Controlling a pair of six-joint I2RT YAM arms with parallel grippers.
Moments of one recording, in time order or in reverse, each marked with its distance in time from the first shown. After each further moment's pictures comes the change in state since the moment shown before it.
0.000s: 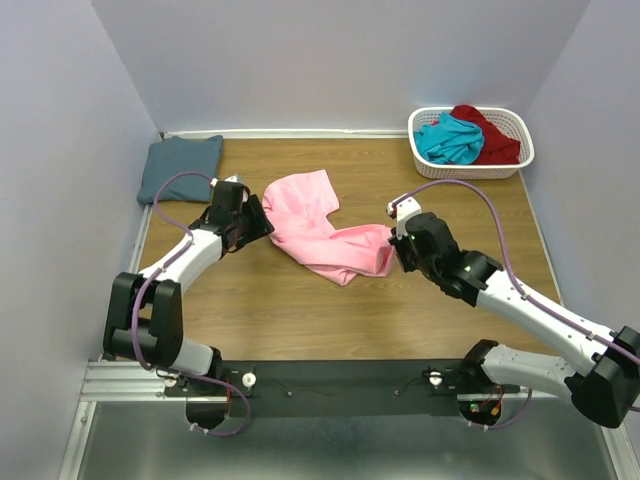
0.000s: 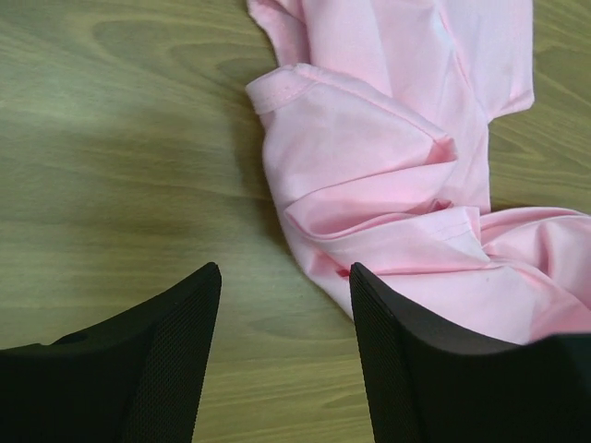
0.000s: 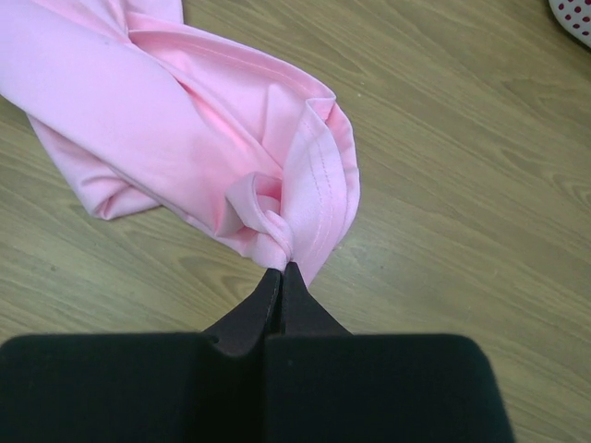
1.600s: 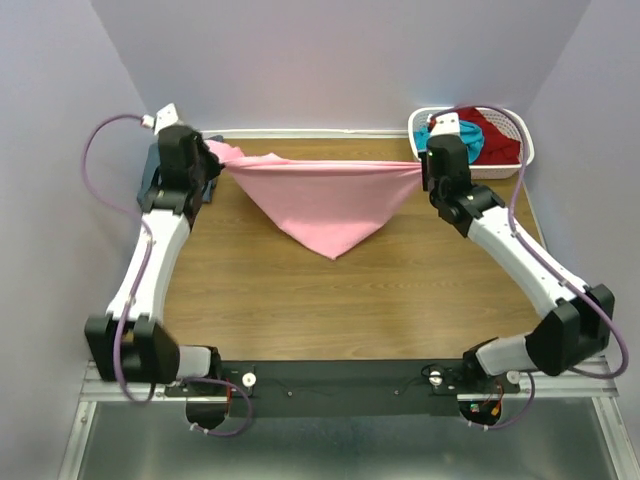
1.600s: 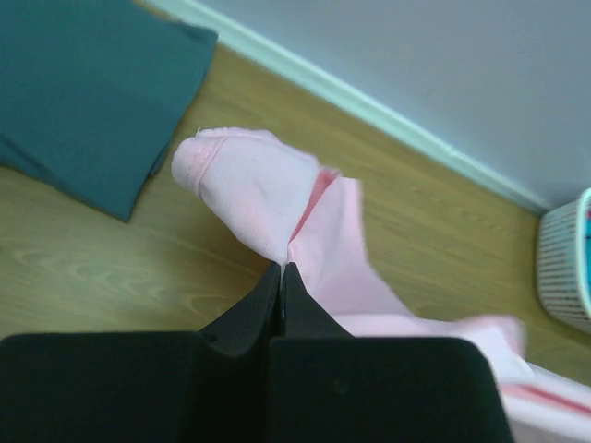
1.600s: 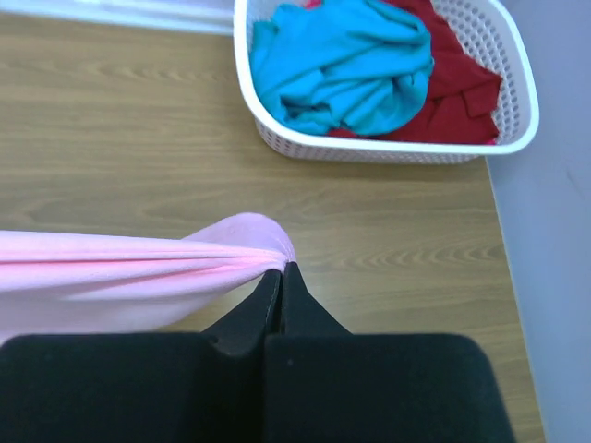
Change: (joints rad) left arm 0.150 -0.024 0.483 -0.115 -0.200 0.052; right arm -0.304 0.369 0.464 0.065 0.259 -0.021
